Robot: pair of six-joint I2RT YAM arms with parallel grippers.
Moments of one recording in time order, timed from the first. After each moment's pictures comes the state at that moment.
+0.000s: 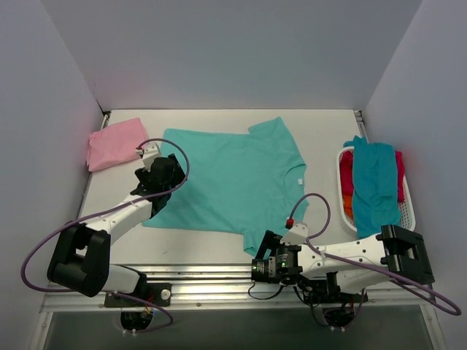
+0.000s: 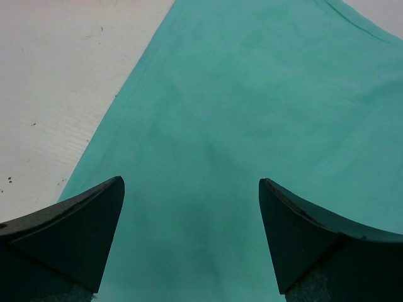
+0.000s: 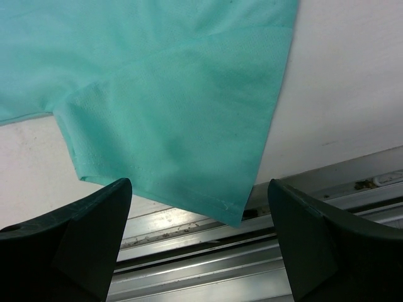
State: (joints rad) left arm -0.38 1.39 0.74 0.05 -0.52 -0.60; right arm 1.48 1.28 0.63 -0.96 0.76 1.90
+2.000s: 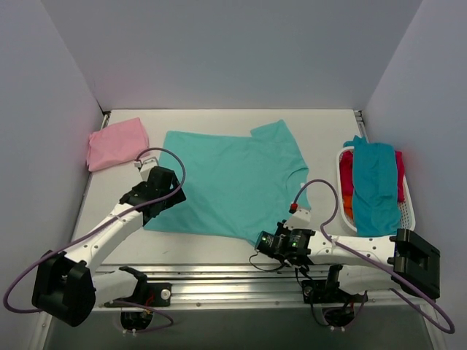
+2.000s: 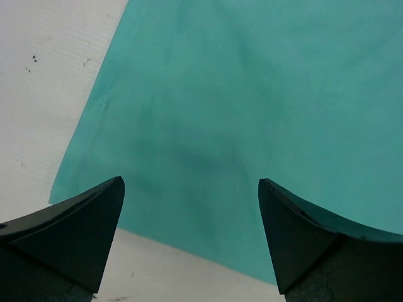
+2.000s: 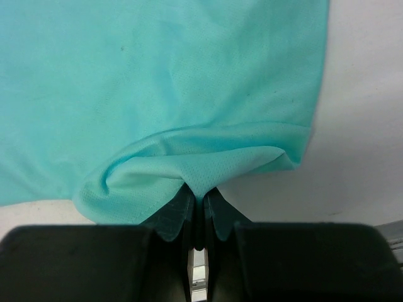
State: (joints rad) left arm -0.42 1.20 0.78 -0.46 -0.41 -0.71; right arm 1.19 1.19 0.55 -0.72 0.72 1.55
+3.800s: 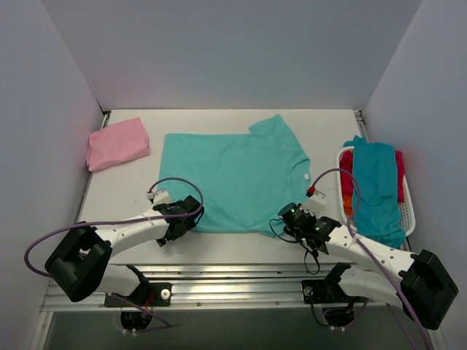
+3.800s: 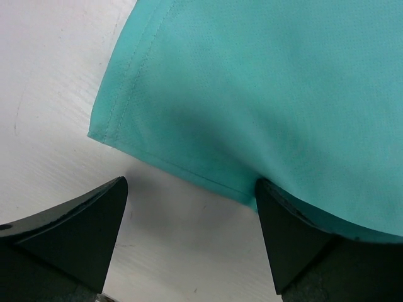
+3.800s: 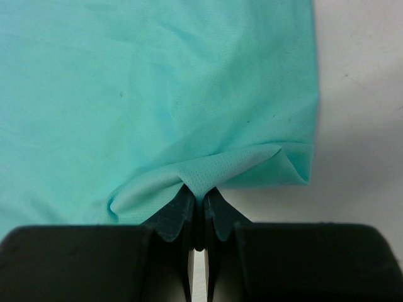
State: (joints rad) left arm -0.74 1.36 0.65 -0.68 -0.61 -1.28; right arm 0.76 1.03 0.45 -0.47 0.55 1.12
